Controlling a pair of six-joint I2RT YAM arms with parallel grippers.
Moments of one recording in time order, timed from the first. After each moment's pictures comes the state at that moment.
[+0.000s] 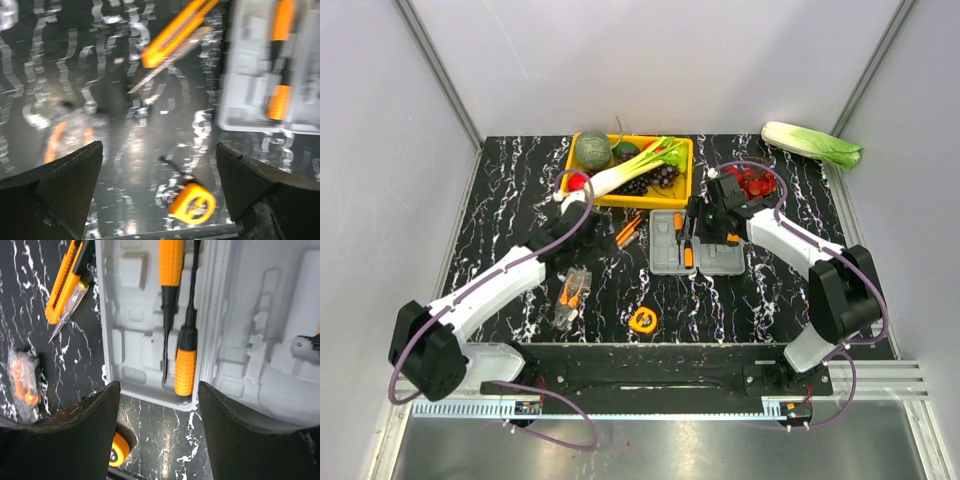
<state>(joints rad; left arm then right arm) -0.65 1.30 1.00 -0.58 -0.22 -0.76 0.45 1.63 1.16 -0.44 -0.11 0.56</state>
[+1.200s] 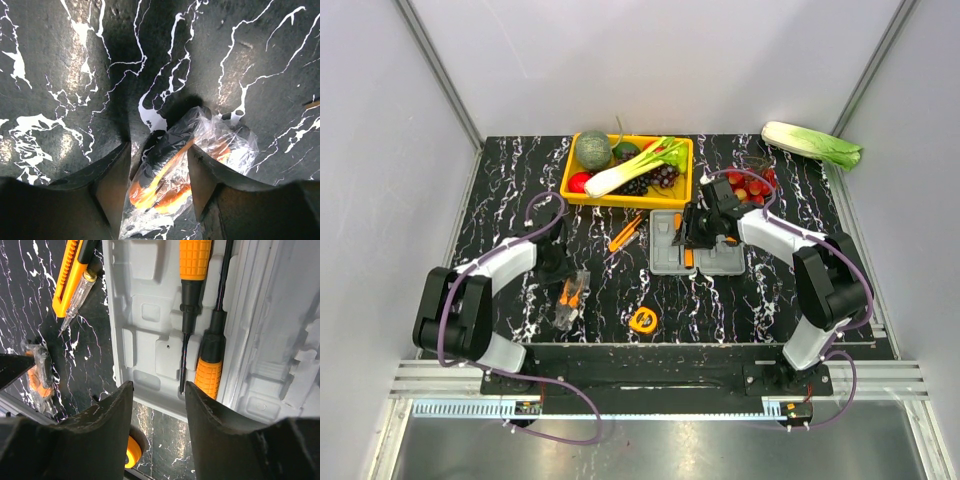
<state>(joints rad) -0.22 1.46 0.76 -0.59 -0.04 -0.60 0.45 1.72 1.11 -0.33 -0.26 0.60</state>
